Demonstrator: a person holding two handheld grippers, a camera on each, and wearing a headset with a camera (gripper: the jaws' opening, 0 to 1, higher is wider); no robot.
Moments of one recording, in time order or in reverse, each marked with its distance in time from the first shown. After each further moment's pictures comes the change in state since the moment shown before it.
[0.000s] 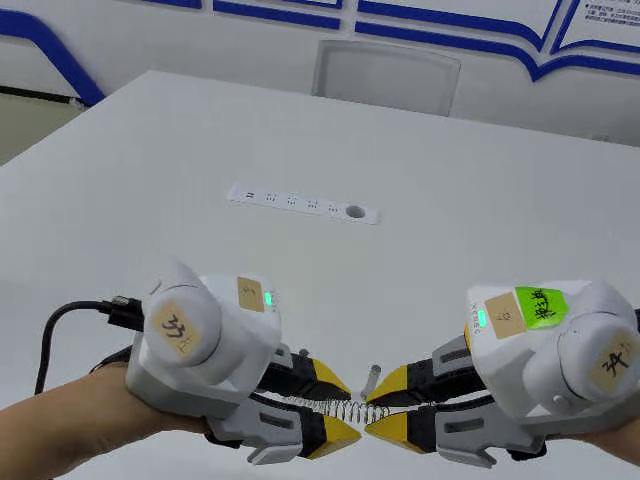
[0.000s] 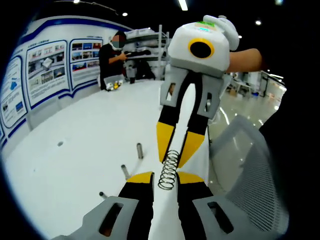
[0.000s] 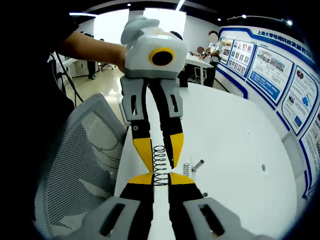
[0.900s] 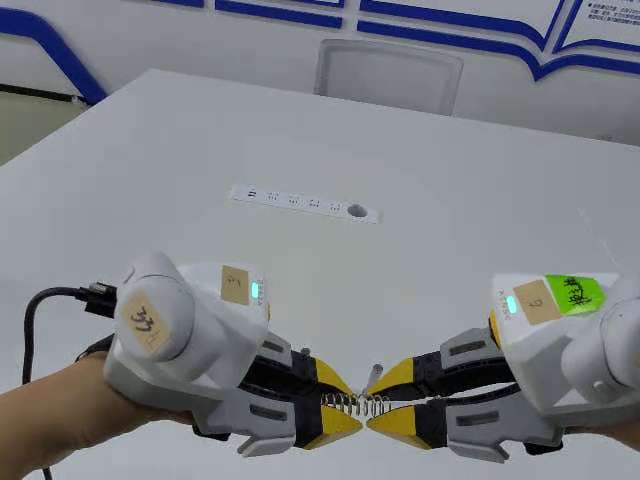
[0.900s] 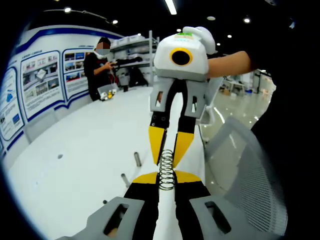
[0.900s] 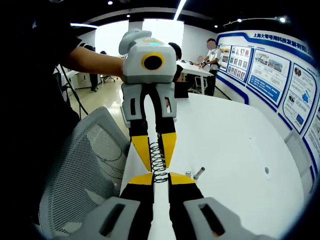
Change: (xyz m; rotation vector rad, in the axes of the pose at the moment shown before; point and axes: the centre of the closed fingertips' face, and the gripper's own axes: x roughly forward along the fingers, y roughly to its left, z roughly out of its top) left arm -0.014 -0.009 0.016 0.076 -0.049 -0.040; right arm -0.013 -0.002 0.011 0.041 -0.109 0.026
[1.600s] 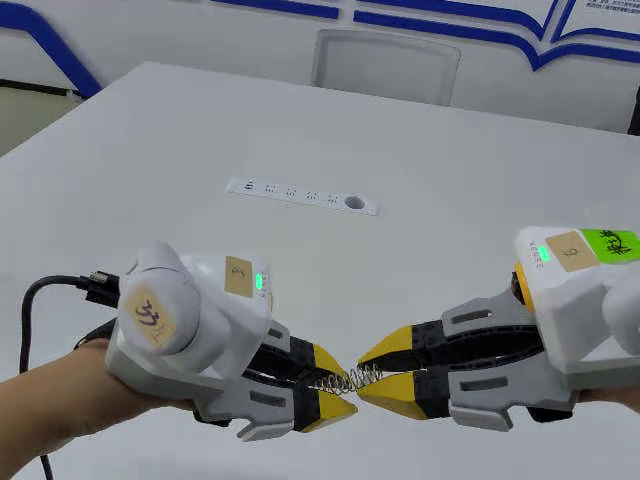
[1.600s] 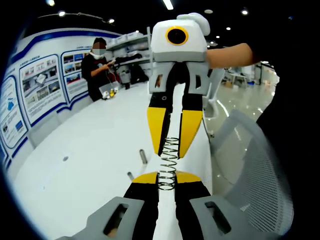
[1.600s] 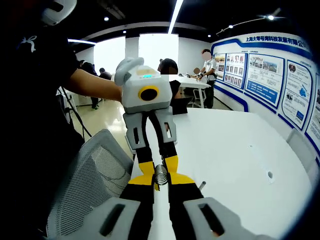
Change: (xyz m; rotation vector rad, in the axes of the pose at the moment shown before) left arm 0.003 0.009 -0.004 0.056 0.049 0.045; right arm -0.007 -0.002 0.034 0.068 -0.150 0.011
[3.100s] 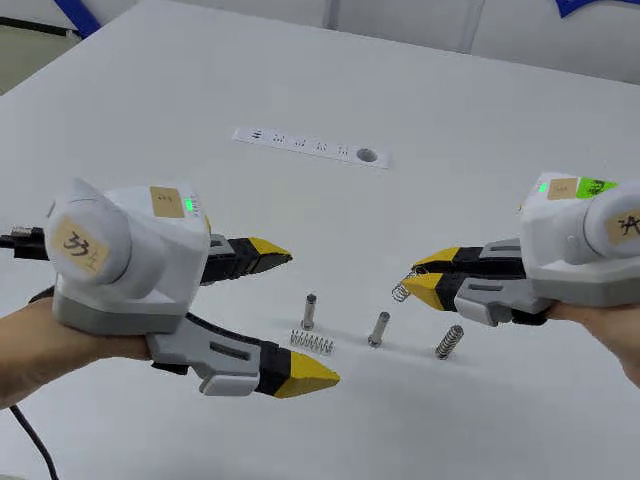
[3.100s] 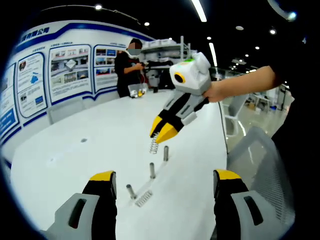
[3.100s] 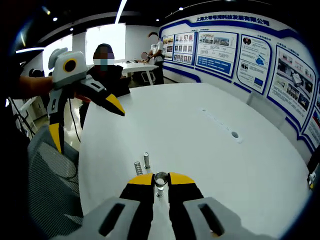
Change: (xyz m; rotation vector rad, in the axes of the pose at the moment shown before) left arm -0.026 0.039 -0.020 -0.208 -0.094 0.173; right arm -0.002 -0.112 -0.085 0.223 0.144 -0.386
